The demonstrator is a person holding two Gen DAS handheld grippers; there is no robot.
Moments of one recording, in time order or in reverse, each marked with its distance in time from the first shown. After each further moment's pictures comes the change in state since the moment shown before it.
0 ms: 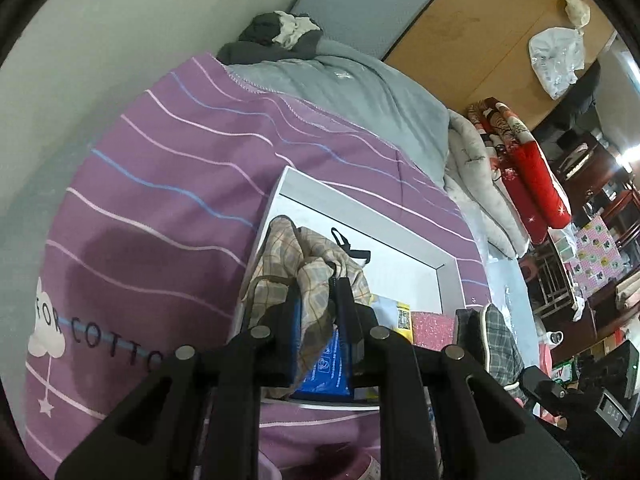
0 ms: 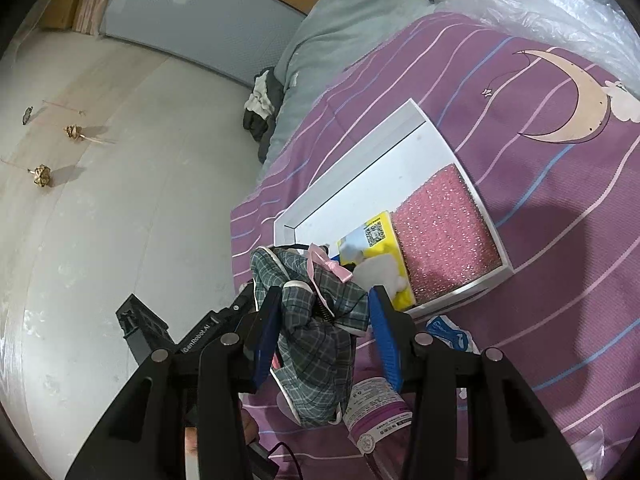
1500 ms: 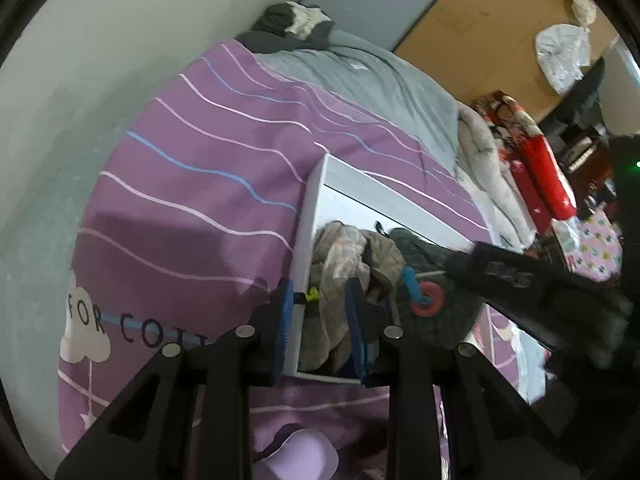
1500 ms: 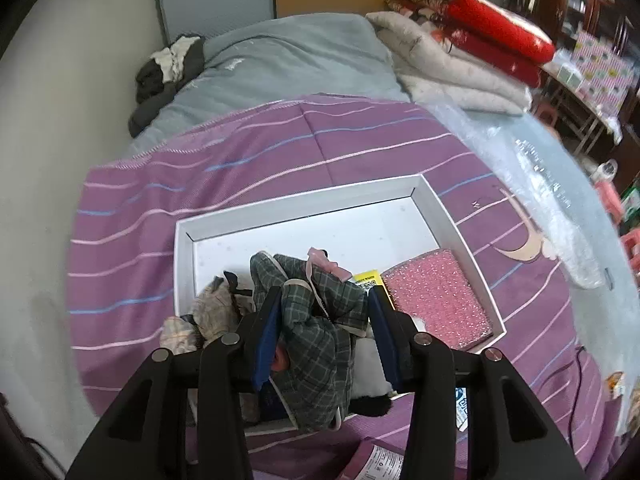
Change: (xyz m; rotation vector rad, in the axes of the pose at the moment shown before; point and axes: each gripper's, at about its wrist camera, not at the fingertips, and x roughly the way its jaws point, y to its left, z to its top) left arm -0.013 0.035 -0.003 0.011 0.051 -0.014; right arm 0.146 0.142 -0.023 -0.354 -0.164 -0.875
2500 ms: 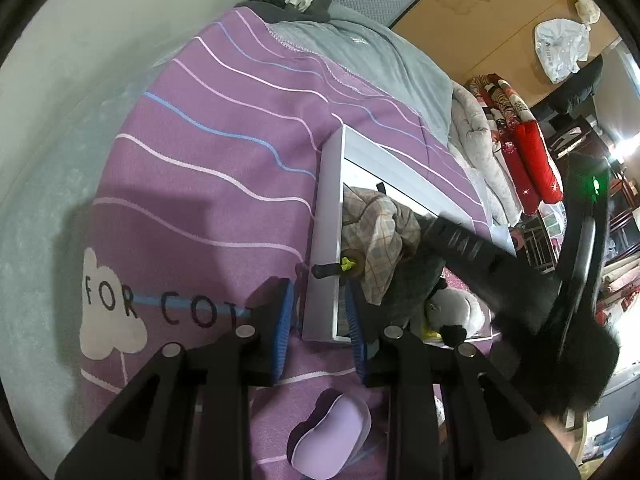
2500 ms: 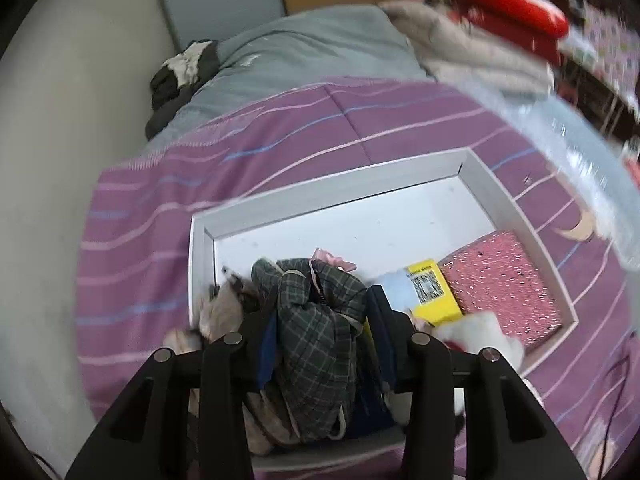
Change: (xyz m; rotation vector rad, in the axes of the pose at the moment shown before) left arm -0.005 0.034 0.000 -0.018 0.116 -0.053; right arm 0.032 0.016 -0.019 0.036 -0.025 0.114
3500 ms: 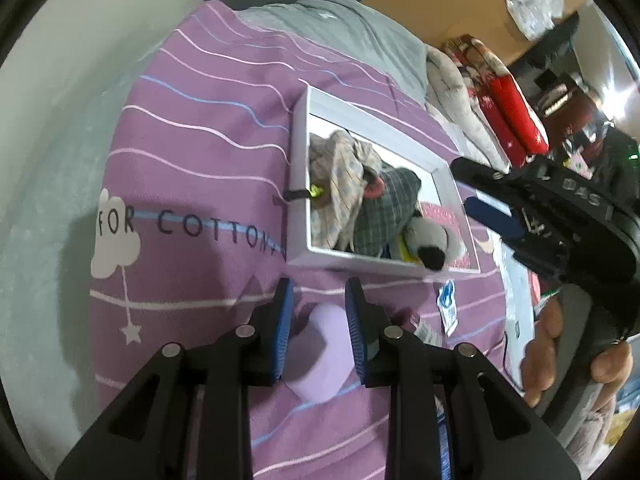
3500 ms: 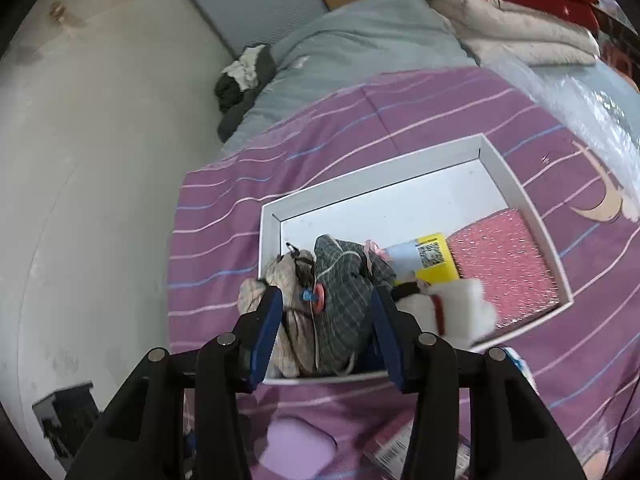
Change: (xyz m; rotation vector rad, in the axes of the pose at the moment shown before) left arm -0.031 -0.019 -0.039 0.126 0.086 -0.001; right arm -0.057 -0.059 0.008 0.046 0.083 0.368
